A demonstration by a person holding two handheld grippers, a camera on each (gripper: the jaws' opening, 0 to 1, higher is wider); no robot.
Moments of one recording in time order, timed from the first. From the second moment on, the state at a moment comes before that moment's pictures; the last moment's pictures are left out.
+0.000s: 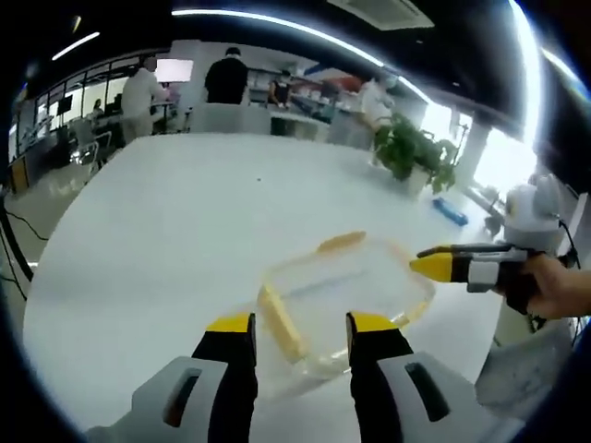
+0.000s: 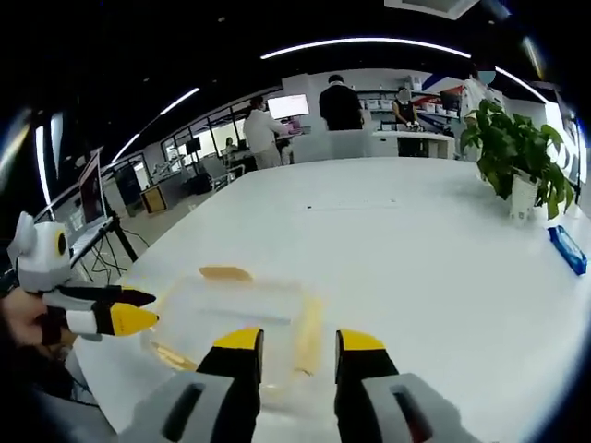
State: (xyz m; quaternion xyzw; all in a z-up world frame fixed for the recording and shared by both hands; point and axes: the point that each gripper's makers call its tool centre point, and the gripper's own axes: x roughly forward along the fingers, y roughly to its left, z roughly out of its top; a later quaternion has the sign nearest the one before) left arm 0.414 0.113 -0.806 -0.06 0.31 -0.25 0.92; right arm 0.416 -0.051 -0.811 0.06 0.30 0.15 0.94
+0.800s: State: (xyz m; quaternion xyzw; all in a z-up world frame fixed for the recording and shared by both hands) left arm 0.404 0.094 -0.821 -0.20 0.39 -0.26 0.86; right arm 0.411 -0.026 -0.817 0.16 0.38 0.23 0.88
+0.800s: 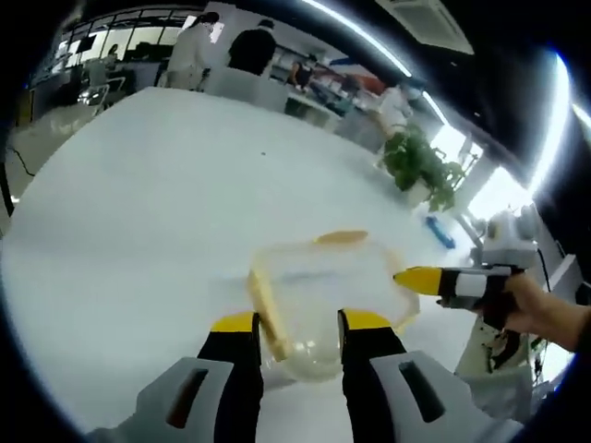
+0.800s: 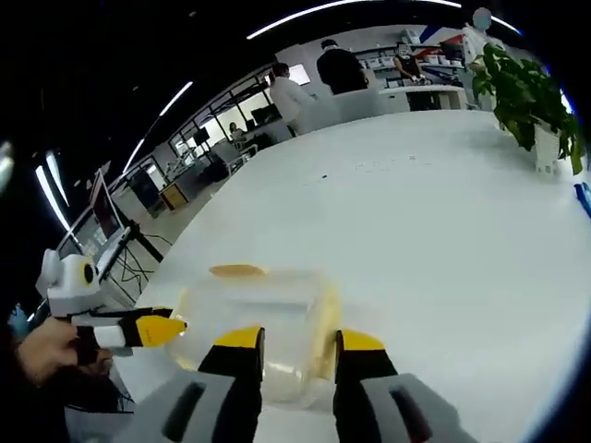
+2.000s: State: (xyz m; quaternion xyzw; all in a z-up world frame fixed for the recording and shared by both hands) left arm 0.426 0.114 -0.805 -0.15 0.32 -0.24 0.90; right arm 0.419 -0.036 -0.809 0.13 0.34 0.18 0.91
